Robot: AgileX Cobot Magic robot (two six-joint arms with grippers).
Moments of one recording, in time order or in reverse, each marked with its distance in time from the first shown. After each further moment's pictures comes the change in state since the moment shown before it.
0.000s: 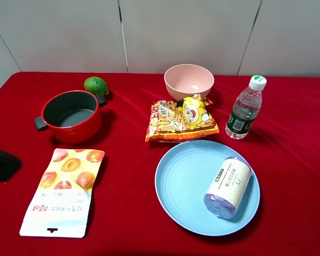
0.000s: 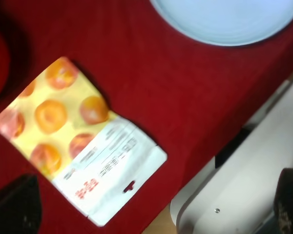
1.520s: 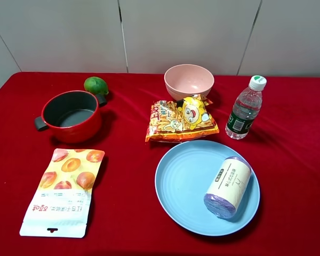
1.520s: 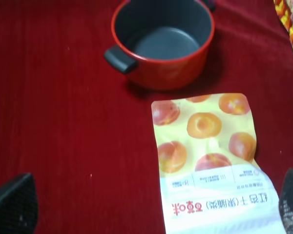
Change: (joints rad) left arm 1.007 -0.893 0.511 -0.194 -0.117 0.333; right arm 0.000 0.000 0.000 0.000 0.000 0.000
